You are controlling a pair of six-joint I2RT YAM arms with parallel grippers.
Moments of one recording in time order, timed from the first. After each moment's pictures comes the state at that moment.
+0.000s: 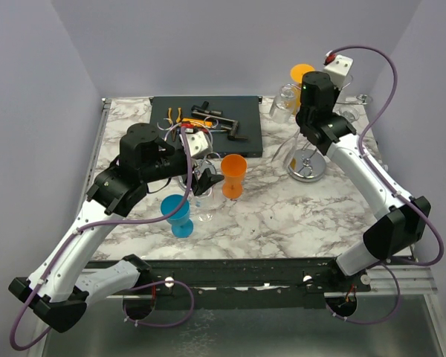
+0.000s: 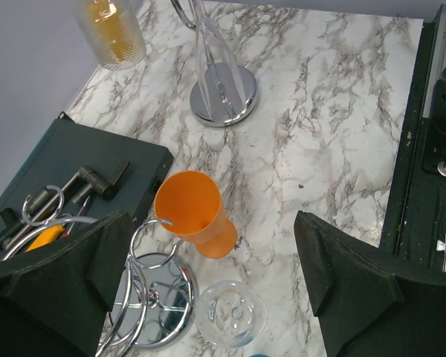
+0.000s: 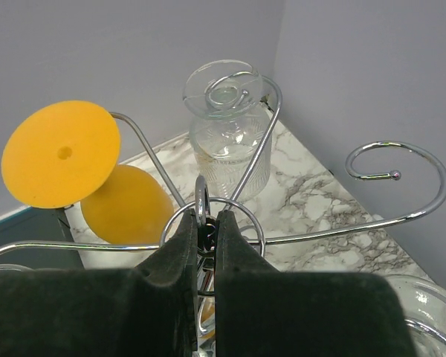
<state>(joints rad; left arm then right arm) -0.59 1.01 1.27 -0.53 0.55 0.33 0.44 1.55 1.56 -0.21 0.98 0.17</state>
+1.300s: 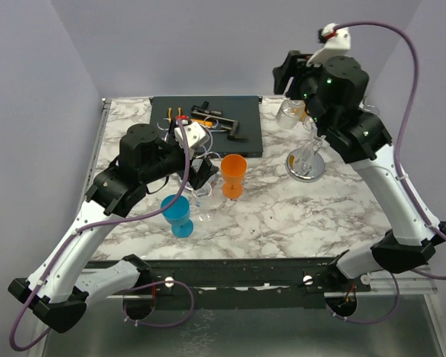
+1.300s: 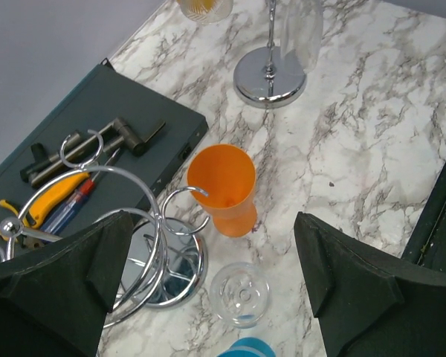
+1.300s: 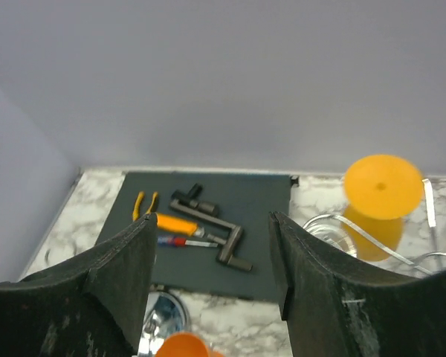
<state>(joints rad) -0.59 1.00 1.27 -0.54 0.36 0.24 0.62 1.45 1.94 -0.47 0.47 0.20</state>
